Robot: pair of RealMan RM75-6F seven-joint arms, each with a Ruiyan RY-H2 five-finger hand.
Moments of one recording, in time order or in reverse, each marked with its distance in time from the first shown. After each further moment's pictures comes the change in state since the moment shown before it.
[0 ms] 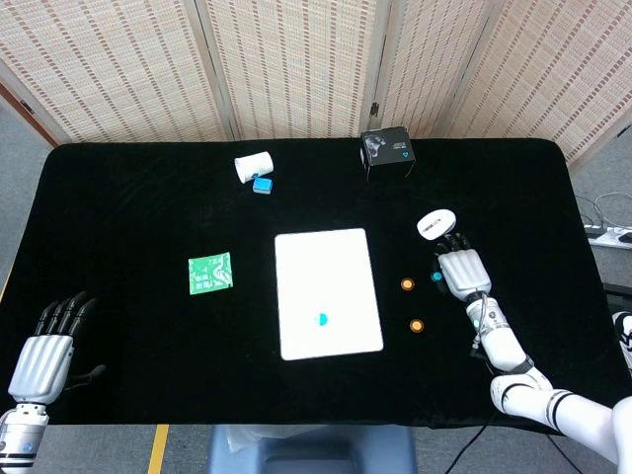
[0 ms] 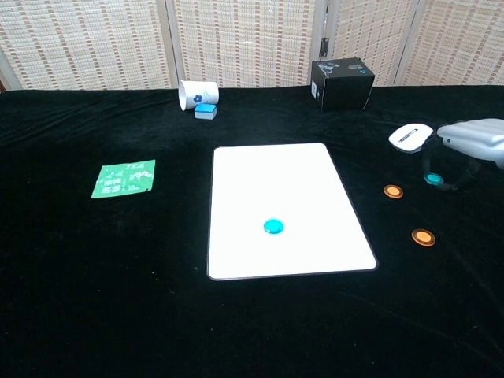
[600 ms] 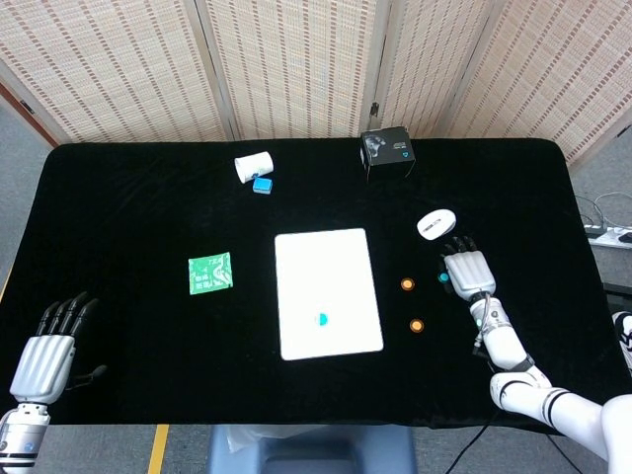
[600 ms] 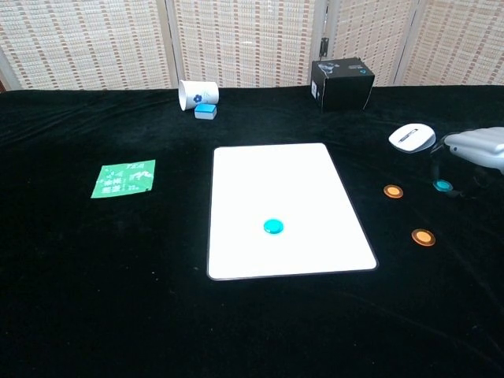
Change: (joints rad) left arm -0.001 -0.005 0.001 0.003 -0.002 -0.006 0.003; right arm 0.003 -0.049 -0.013 0.117 0.048 -0.037 -0.014
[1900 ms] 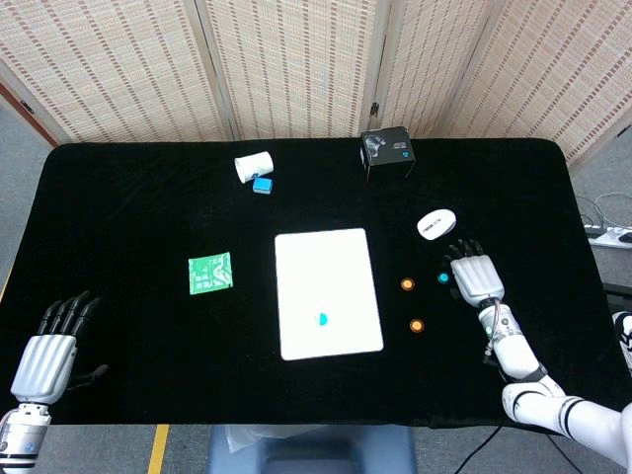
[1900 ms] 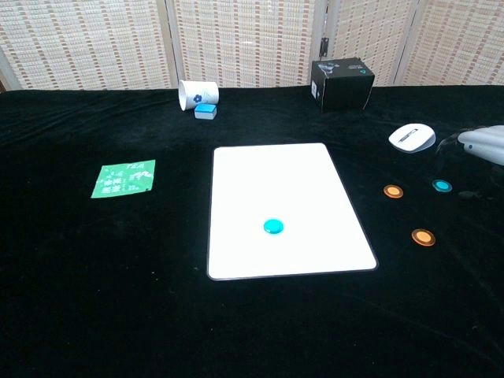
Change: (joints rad) left arm -0.001 0.010 0.000 -0.023 0.016 0.010 0.012; right arm -0.017 0.069 -0.056 -0.107 -0.012 0.072 0.031
